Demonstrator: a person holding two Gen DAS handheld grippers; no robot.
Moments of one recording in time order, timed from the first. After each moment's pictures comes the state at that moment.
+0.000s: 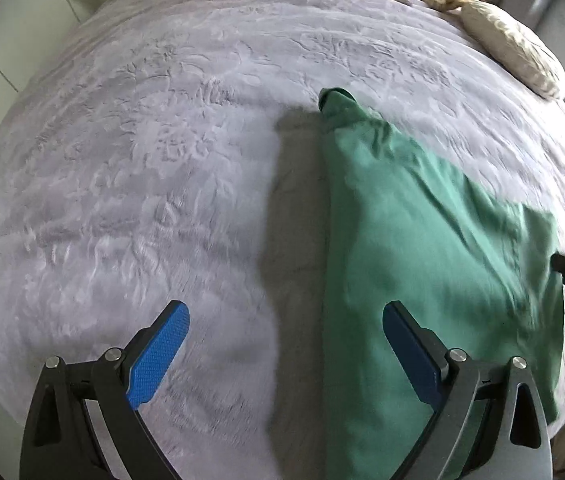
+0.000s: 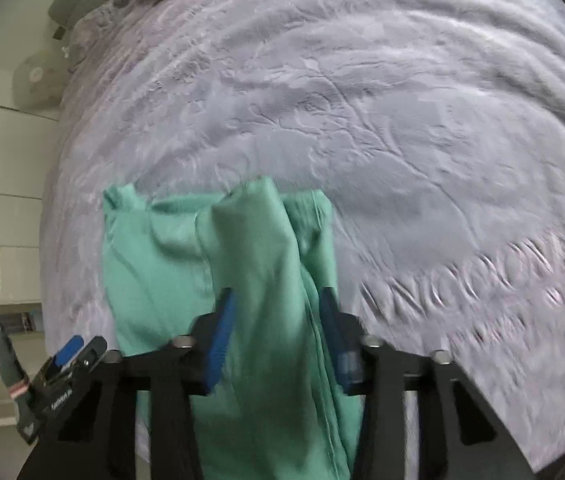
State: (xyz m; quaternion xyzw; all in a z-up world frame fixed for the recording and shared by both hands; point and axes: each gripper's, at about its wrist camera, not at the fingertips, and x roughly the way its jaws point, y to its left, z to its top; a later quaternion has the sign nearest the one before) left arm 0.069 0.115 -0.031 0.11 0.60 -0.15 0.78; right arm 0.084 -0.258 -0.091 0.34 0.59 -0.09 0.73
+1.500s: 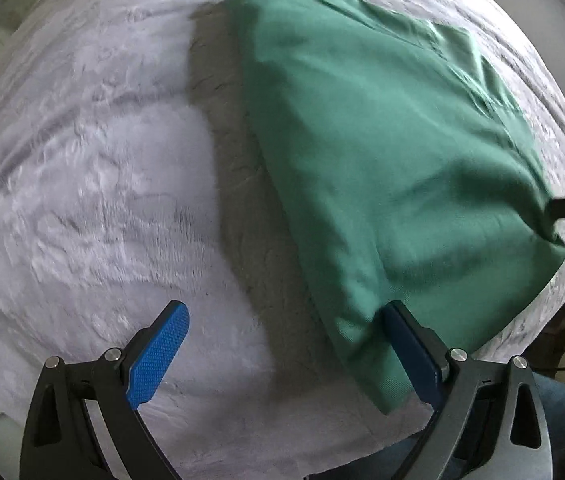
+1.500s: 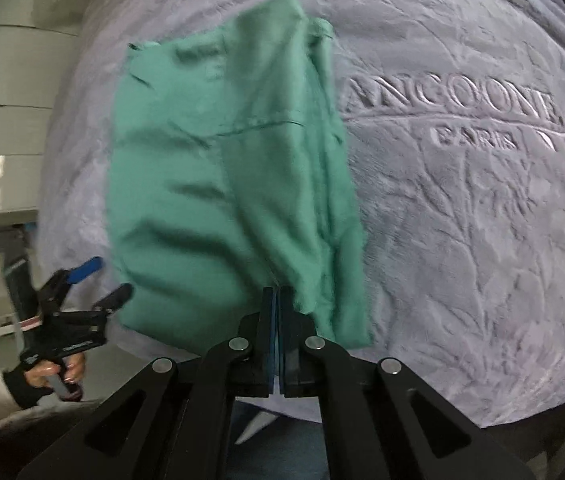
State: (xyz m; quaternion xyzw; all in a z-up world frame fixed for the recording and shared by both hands) left arm -0.051 0.151 -0.065 0.18 0.64 -0.26 0.70; right arm -0.005 -0.190 -0.093 0.28 0.68 -0.01 0.67
